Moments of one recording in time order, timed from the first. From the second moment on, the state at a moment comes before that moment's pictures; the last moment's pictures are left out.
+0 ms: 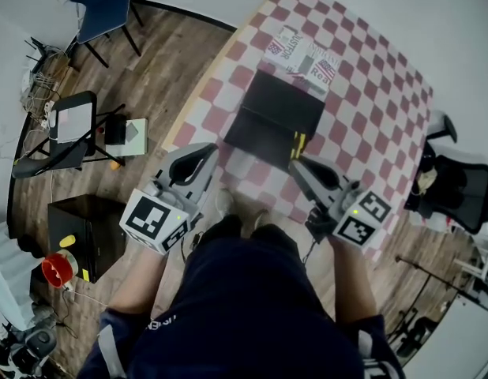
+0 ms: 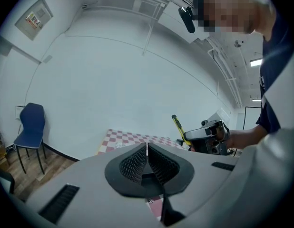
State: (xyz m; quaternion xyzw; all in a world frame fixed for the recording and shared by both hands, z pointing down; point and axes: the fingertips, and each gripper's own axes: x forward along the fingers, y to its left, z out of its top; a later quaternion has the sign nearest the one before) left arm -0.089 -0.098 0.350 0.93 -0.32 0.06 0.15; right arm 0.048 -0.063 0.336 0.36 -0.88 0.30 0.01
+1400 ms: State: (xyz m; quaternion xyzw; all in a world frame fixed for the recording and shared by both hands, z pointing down) left arm -0.079 -0.123 0.445 0.88 -0.39 0.11 0.24; right arm 0.050 -0.139 0.544 0.26 -0.87 0.28 0.32
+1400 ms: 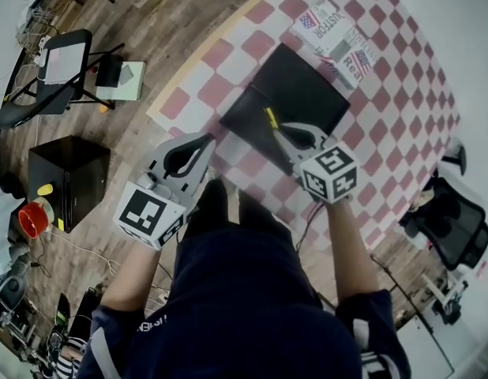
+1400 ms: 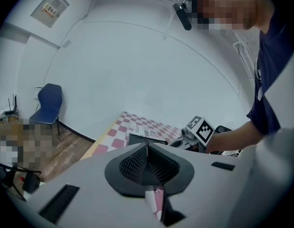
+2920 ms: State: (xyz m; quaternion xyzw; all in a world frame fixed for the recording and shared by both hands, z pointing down) left arm -0.086 -0.129 0.461 0.88 -0.37 0.11 0.26; right arm 0.051 -0.124 0.647 0.25 -0.78 0.32 0.47
